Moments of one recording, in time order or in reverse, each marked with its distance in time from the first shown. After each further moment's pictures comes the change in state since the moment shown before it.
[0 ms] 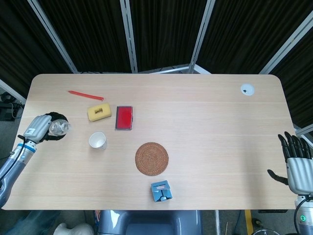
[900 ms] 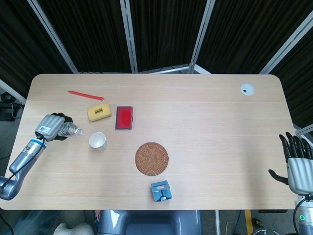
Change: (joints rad) left arm -0.080 -0.093 0.012 0.108 -0.030 -0.150 0.363; right arm -0.001 -0.012 0.005 0.007 0.019 0.000 -0.029
